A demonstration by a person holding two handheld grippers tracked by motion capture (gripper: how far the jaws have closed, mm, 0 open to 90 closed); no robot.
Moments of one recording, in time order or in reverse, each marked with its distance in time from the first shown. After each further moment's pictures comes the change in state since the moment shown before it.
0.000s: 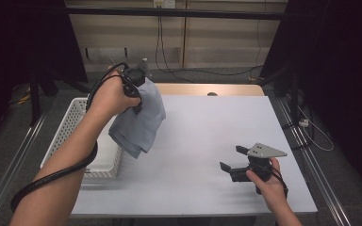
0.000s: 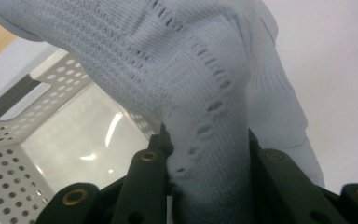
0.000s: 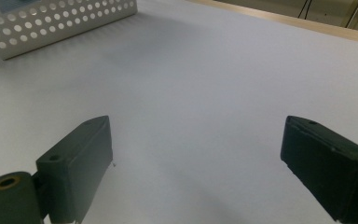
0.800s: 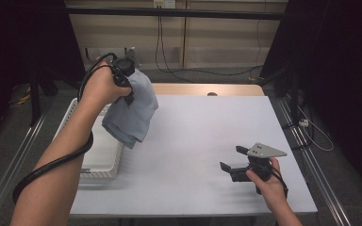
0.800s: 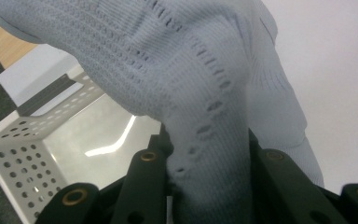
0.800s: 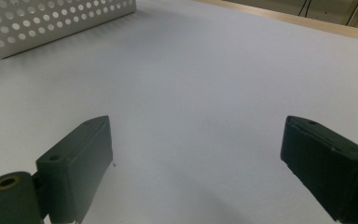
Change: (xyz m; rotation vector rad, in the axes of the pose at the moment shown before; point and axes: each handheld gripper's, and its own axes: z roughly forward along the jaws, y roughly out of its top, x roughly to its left) left arm 0.033 0.002 -0.007 -0.026 0.013 -0.063; right arm -0.002 -0.001 0.001 0.004 0.000 -0.001
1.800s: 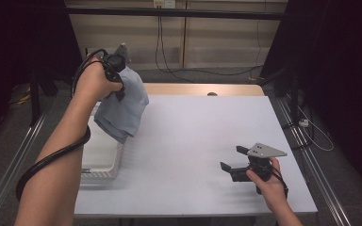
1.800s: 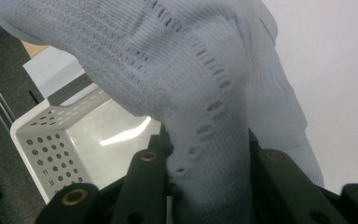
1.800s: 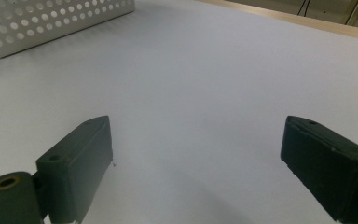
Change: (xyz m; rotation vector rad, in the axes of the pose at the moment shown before) left arm 0.027 -0.002 0.001 0.013 0.033 -0.041; right arm -0.001 0.000 0.000 0.003 -0.003 0.004
